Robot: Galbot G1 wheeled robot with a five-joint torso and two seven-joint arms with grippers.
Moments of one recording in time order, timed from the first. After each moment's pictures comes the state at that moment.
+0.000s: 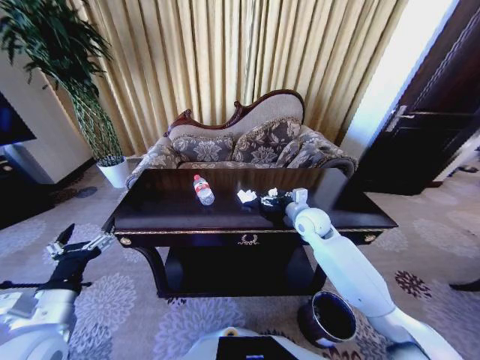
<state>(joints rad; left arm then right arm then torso) 1.87 -1.37 -1.16 -2.50 -0.62 0.20 0.02 -0.79 1.00 0.17 1.80 0.70 -0.59 0.25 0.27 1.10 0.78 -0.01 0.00</state>
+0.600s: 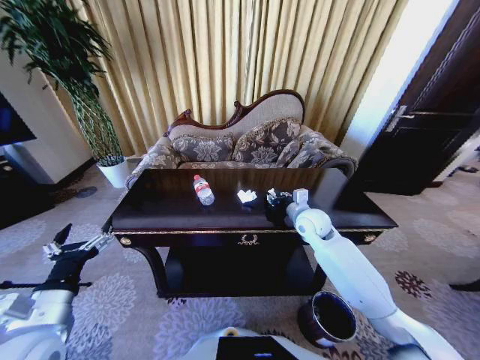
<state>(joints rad) 1.87 -1.37 -1.17 -2.50 -0.62 0.19 0.03 -0.81 0.99 0.18 1.82 0.70 -0.59 0.25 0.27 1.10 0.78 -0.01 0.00</state>
